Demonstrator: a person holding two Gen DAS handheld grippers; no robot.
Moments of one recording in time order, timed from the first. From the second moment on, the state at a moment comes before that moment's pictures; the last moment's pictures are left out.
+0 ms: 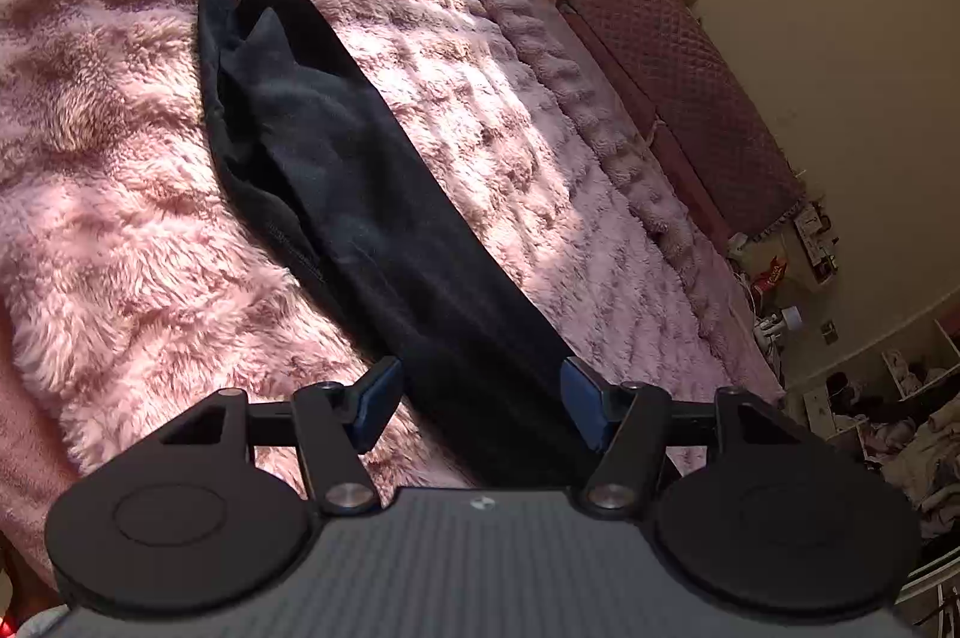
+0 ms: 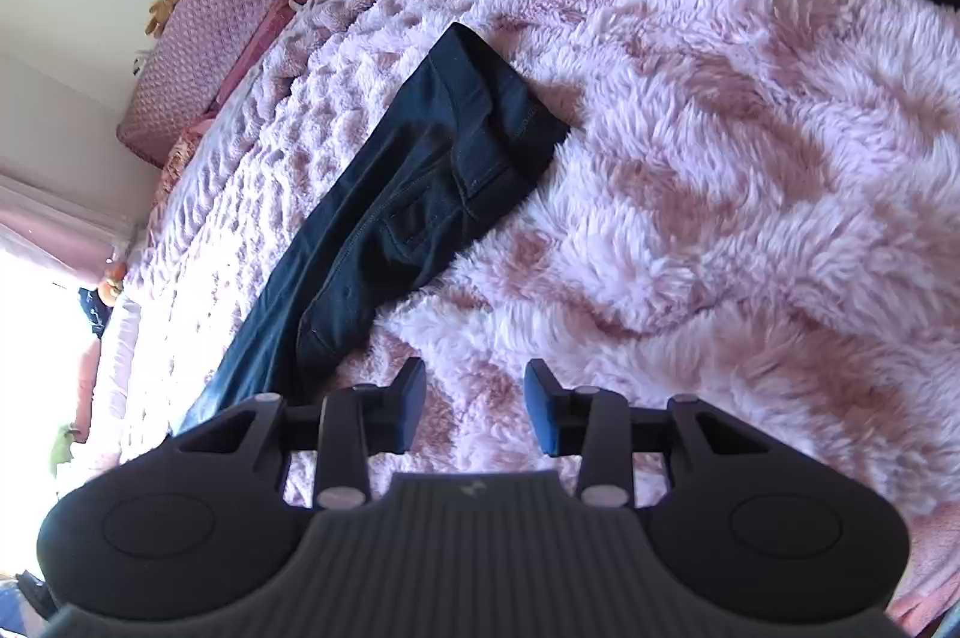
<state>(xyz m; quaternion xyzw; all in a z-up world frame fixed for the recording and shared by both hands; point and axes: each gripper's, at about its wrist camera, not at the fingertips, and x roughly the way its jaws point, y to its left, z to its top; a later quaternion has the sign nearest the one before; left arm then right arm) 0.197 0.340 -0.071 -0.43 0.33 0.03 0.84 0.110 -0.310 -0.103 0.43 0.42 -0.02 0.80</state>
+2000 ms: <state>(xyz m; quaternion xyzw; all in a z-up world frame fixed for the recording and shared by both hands) 0.140 0.428 -0.152 -0.60 0.28 0.12 0.74 0.123 -0.400 -0.108 0.60 0.30 -0.01 0.74</state>
